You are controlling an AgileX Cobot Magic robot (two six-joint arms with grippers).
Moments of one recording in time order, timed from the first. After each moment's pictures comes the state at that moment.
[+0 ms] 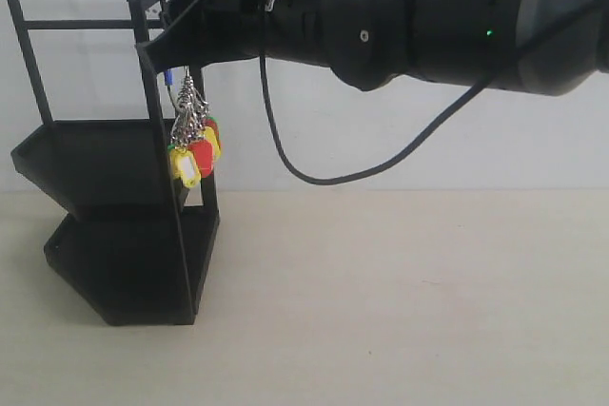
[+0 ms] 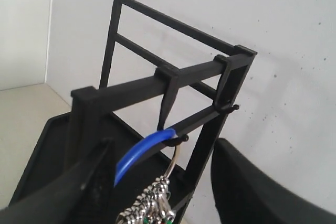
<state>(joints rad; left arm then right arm) -0.02 0.00 0.00 0.46 0.28 -0.41 0.75 1.82 -1.61 0.00 -0.04 -0.23</state>
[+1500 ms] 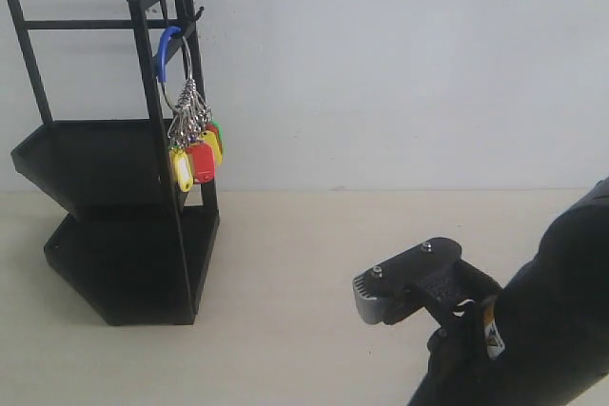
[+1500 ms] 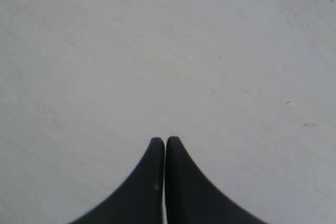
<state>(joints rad) -0.02 0.00 0.00 0.46 0.28 -0.41 0.76 1.41 -0.82 0.01 0.73 0.11</state>
